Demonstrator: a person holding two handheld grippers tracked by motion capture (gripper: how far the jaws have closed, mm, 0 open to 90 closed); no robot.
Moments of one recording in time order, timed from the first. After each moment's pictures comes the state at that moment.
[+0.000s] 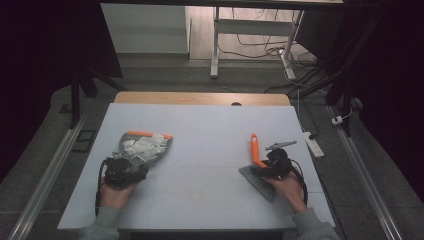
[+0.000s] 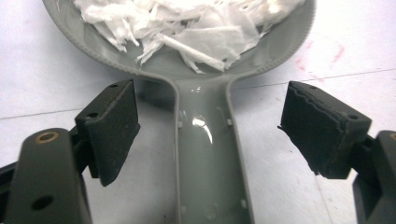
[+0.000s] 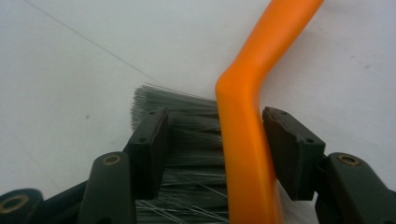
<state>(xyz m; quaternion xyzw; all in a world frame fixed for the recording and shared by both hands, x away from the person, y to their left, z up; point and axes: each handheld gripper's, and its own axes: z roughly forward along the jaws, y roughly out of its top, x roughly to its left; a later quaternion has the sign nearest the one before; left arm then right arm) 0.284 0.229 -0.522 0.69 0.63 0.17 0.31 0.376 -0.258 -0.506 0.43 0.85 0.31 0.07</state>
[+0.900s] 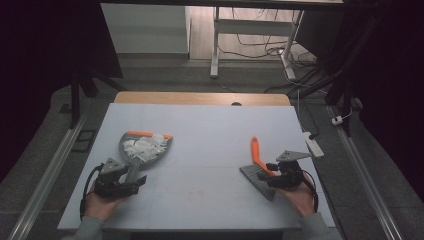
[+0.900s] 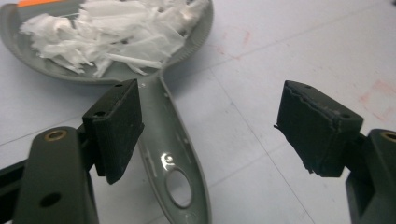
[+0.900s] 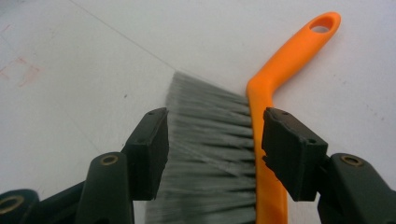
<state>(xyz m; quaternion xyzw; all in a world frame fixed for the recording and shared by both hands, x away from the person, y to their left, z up) 0.245 0.238 -0.503 0.76 0.51 0.16 0.37 0.336 -0.281 -0.494 0.36 0.84 0.38 0.11</state>
